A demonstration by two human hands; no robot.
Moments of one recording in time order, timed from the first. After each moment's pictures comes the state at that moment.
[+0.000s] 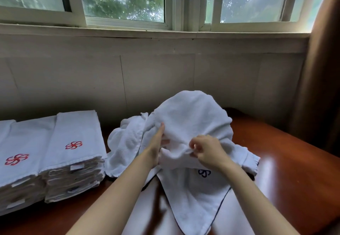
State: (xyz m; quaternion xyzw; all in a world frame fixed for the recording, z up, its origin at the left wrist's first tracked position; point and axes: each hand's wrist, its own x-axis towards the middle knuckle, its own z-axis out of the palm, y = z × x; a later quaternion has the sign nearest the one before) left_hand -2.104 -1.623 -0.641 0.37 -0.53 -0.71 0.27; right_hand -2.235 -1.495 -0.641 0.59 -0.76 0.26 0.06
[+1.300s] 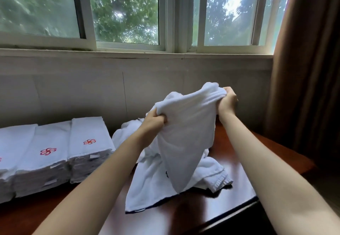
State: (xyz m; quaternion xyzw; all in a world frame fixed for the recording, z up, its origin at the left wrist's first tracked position) left_hand -2.024 -1.502 -0.526 0.21 -0.71 -0.55 0.37; right_hand -2.232 -1.417 -0.490 0.17 -0.55 0.82 -0.07
